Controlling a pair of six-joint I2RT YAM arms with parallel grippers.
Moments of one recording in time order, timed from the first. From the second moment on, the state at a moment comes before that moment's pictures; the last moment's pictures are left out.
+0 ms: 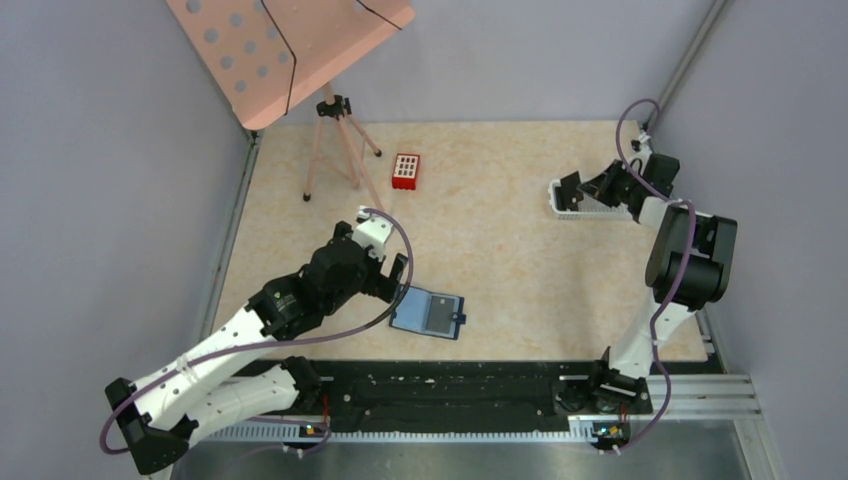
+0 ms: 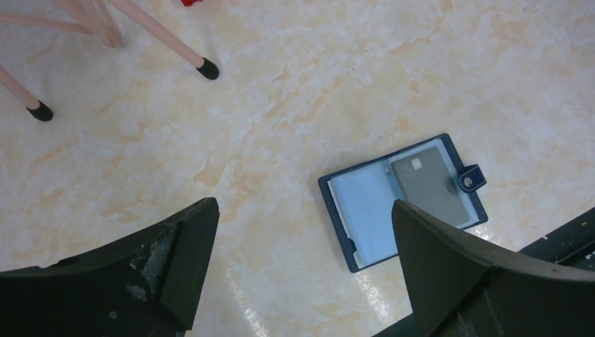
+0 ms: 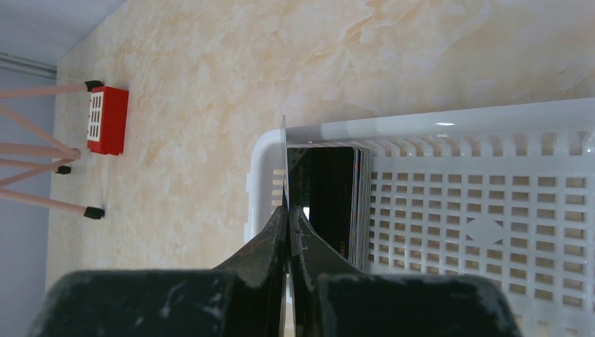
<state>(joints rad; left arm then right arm) -0.86 0.83 0.85 -0.55 -0.33 -0.10 -0.30 1.90 1.13 0.16 -0.68 0.37</state>
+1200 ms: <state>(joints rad) -0.84 0.84 0.85 -0.55 -0.31 -0.10 -0.30 1.90 1.09 0.19 -0.70 0.40</state>
